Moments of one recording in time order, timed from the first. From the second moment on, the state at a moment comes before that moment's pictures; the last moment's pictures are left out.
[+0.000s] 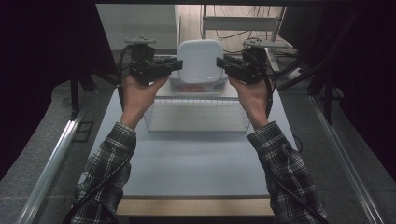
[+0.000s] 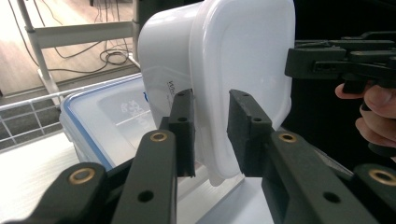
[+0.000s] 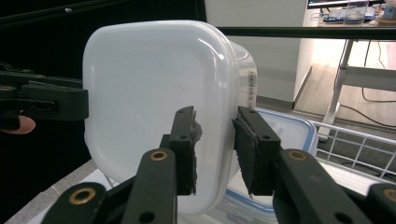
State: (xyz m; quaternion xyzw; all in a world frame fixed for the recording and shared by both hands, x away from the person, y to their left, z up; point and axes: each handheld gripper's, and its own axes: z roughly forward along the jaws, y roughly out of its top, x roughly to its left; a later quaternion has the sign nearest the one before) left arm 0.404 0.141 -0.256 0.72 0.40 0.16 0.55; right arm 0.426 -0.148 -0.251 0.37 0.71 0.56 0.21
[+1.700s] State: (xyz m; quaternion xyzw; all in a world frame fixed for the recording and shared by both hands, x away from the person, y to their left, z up) left arm 0.438 0.132 -0.248 0.70 0.45 0.20 0.51; right arm 0.452 -0.134 -0.251 0.39 0.71 0.54 0.23
